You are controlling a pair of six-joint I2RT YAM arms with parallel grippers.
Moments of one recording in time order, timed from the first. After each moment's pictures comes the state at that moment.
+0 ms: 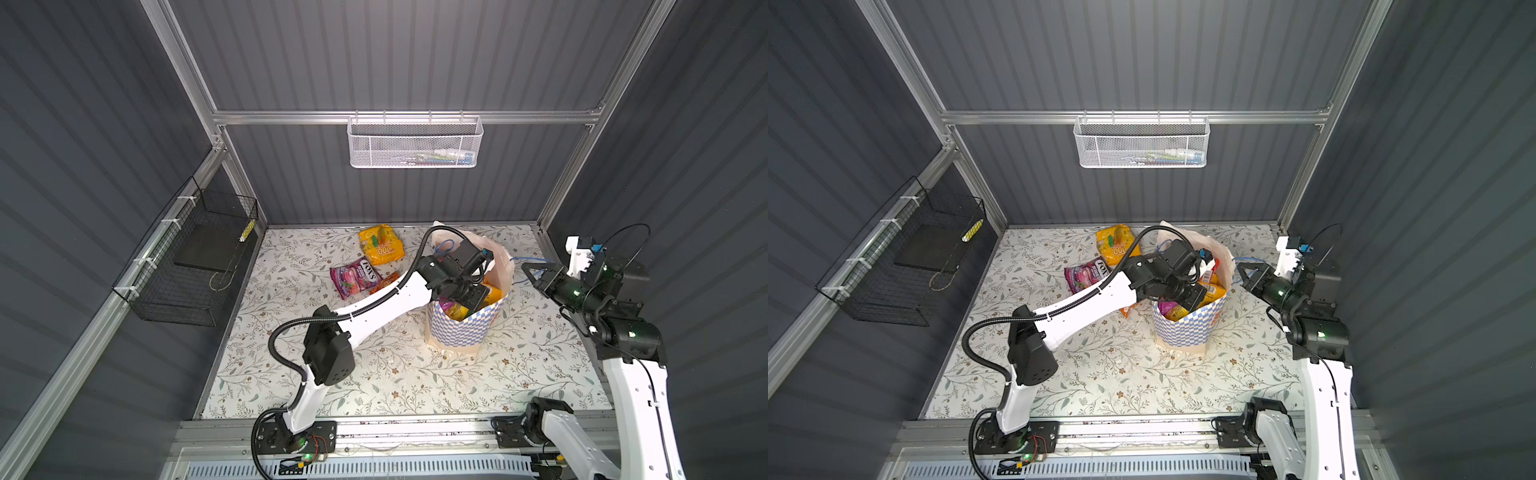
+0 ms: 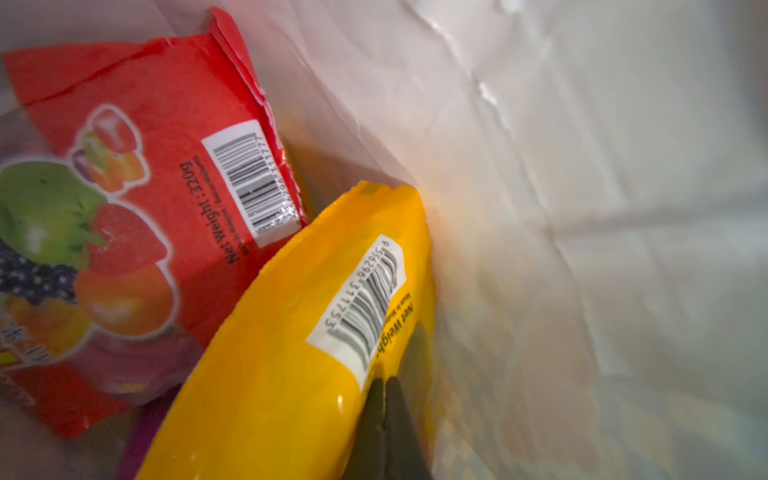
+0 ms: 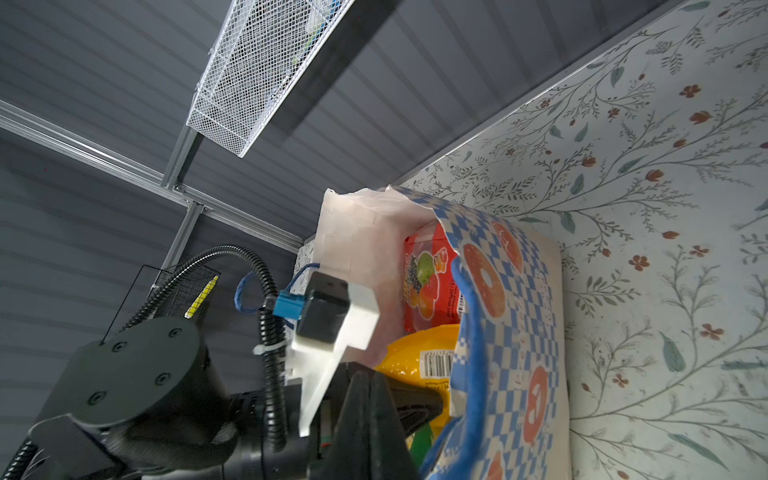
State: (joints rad) left arm -1.03 2.14 2.16 -0.90 0.12 -0.25; right arm -0.16 0.84 1.11 -0.66 -0.61 0.63
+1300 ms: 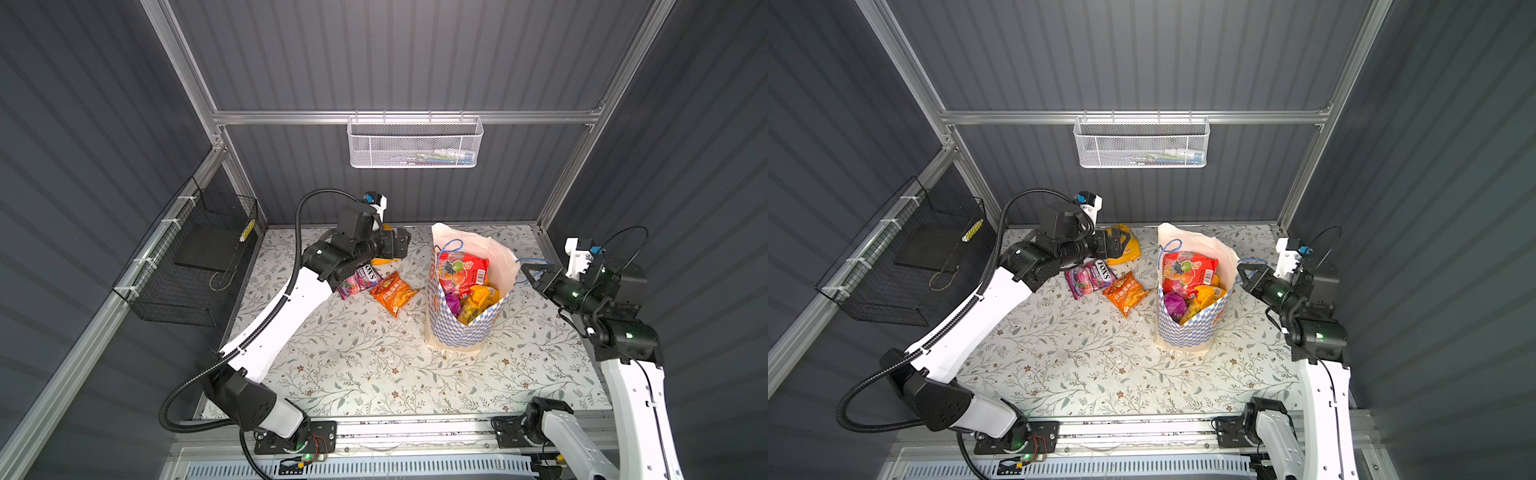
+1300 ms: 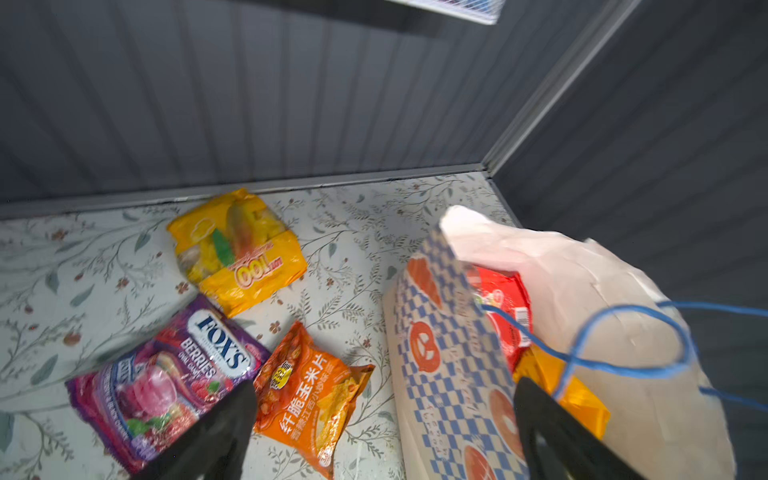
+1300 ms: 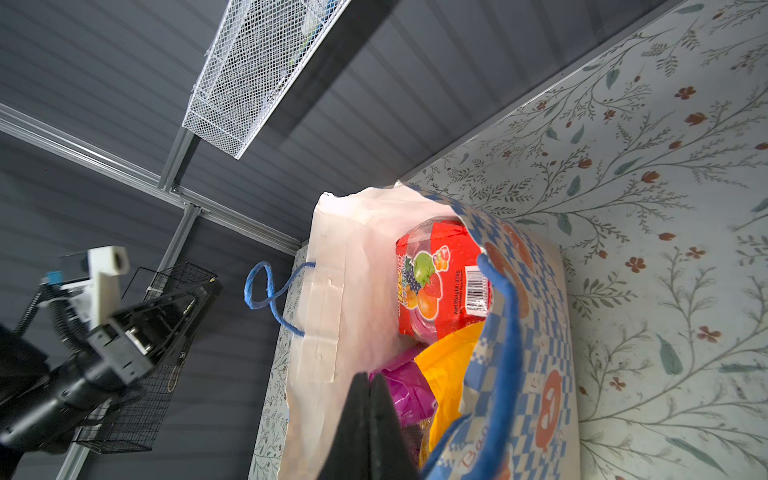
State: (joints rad) left arm -0.58 1.53 1.63 -0.62 0.03 -0.37; right arm -0.16 0.83 1.07 -0.63 -0.60 0.63
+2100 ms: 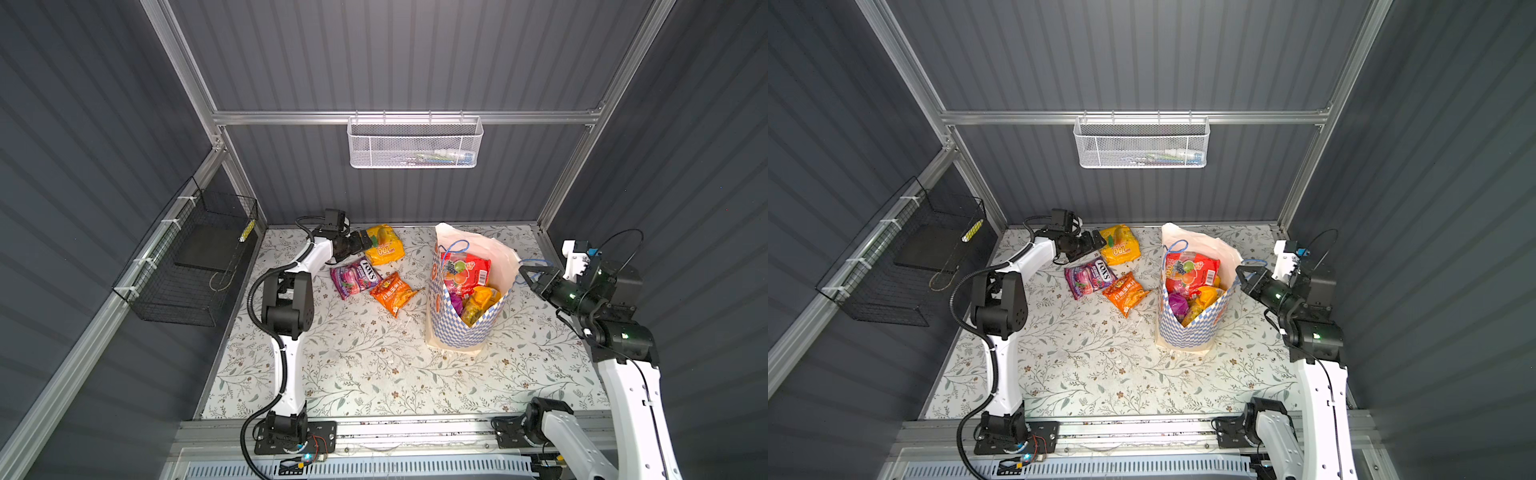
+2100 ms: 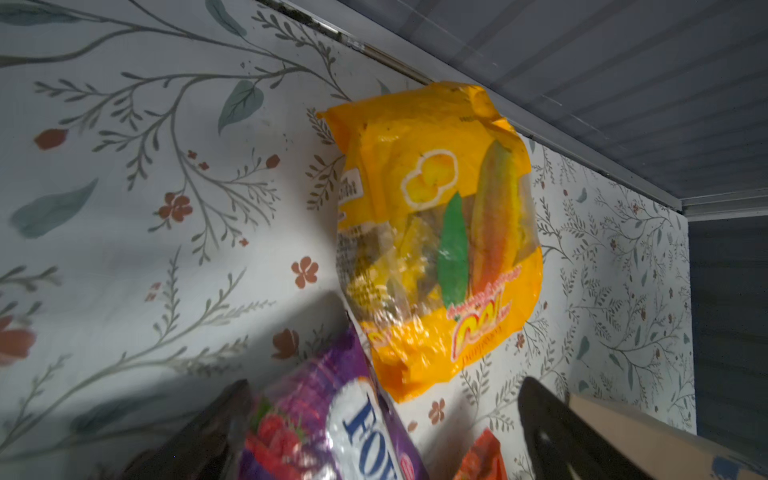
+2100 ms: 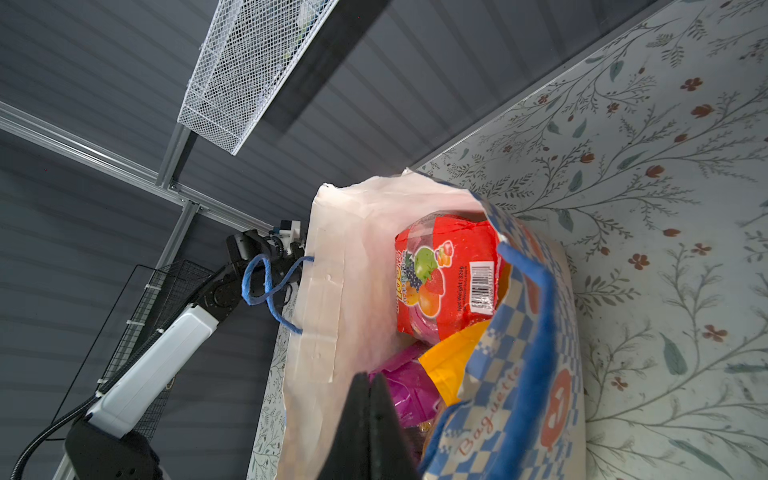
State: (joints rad) left arm -0.20 2.27 1.90 -0.50 0.32 -0.48; right arm -0.16 0.82 1.03 -0.60 -0.61 0.63
